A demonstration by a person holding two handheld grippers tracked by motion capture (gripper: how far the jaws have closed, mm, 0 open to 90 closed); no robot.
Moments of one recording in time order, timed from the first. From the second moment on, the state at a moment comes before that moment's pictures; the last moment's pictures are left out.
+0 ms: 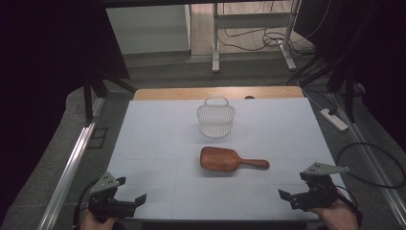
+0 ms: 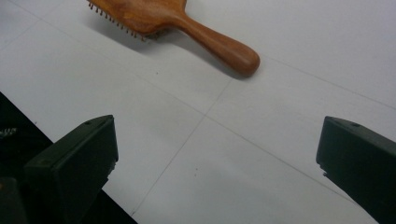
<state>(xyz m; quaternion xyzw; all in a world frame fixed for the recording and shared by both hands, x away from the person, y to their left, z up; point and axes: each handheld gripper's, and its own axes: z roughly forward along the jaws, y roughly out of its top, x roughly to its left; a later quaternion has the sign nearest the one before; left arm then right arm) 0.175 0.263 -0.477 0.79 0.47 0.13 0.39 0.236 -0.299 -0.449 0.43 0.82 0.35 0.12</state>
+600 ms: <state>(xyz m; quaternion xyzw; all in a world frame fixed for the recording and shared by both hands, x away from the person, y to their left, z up) 0.175 0.264 -0.478 0.78 0.47 0.12 0.39 0.258 -0.288 -0.449 0.42 0.82 0.36 0.12</state>
